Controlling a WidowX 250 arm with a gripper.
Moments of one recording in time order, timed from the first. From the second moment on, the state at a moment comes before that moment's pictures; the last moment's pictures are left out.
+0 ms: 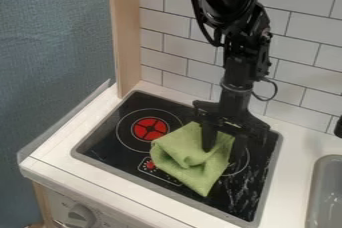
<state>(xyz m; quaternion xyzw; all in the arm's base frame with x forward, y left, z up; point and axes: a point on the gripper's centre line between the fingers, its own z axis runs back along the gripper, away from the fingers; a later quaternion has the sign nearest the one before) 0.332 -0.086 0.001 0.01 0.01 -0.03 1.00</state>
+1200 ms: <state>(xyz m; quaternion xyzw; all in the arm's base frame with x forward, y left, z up) 0.323 -0.063 0.083 0.01 -0.08 -0.01 1.00</state>
